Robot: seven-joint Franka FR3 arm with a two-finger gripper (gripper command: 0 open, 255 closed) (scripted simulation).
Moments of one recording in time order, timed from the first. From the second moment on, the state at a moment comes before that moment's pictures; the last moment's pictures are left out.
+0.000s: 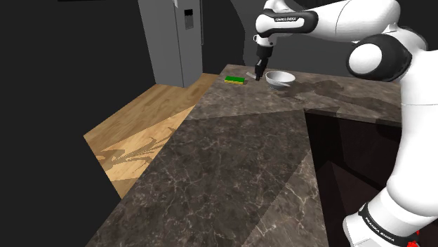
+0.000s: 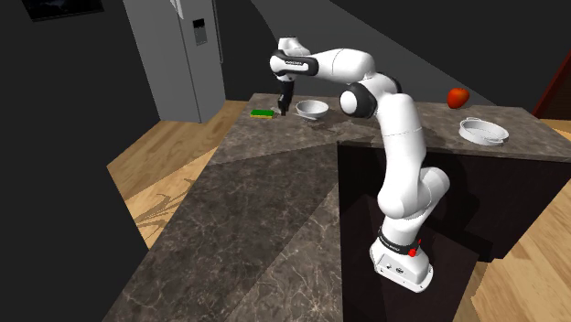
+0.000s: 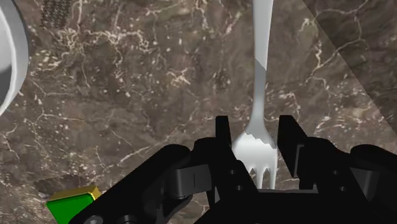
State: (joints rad) arm -0.26 0.54 0.05 -1.17 0.01 1.74 -0.60
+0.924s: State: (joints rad) arm -0.31 0.70 0.04 -1.05 0.02 1.77 -0.67
